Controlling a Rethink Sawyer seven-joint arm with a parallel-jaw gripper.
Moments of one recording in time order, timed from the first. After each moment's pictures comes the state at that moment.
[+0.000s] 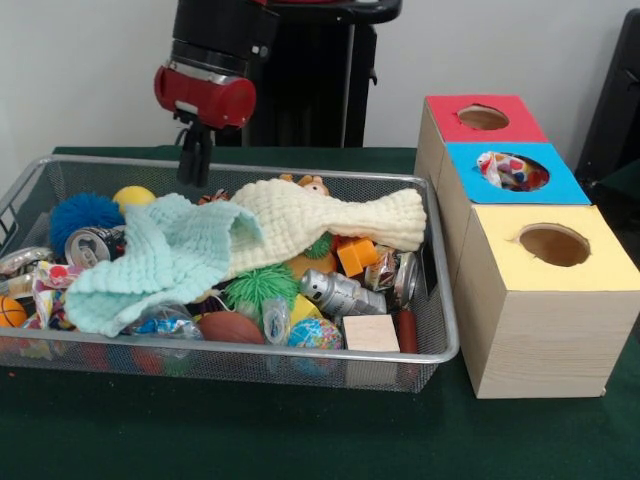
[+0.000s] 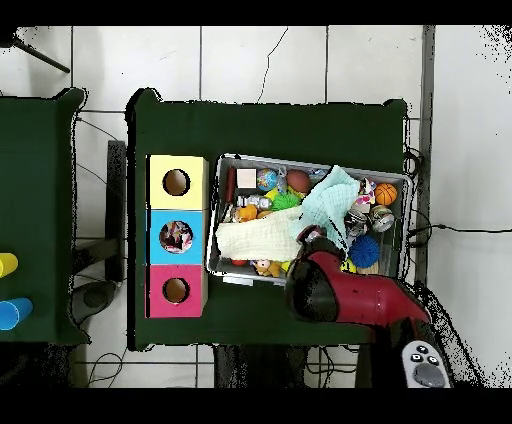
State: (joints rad) arm -0.42 -0.72 -0.08 1.86 -0.43 0.00 2.45
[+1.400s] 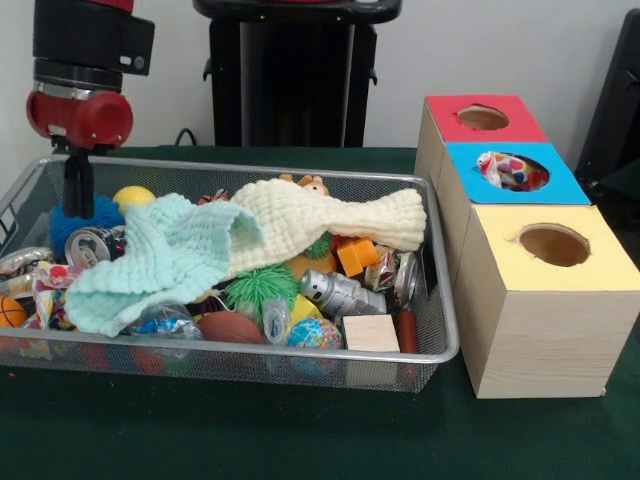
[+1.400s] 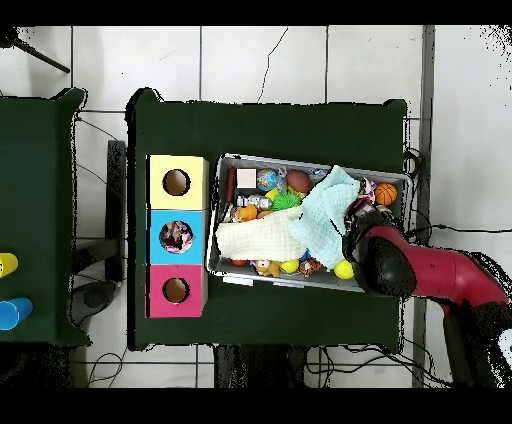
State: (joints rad) arm -0.83 -0.72 0.34 1.72 -0.65 0.16 2.45
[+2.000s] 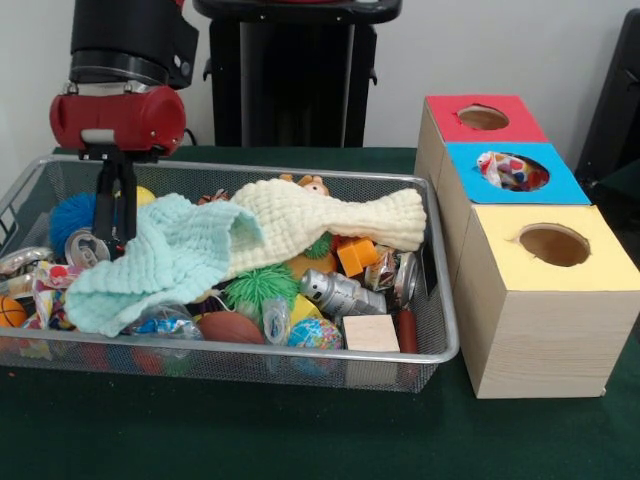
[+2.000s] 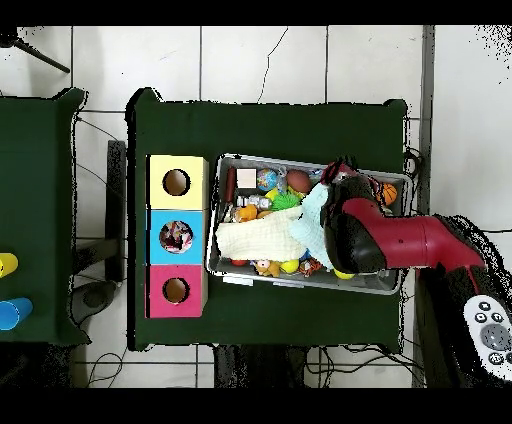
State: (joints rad) arm -0.70 -0.73 0.34 1.64 -0.76 0.01 2.45
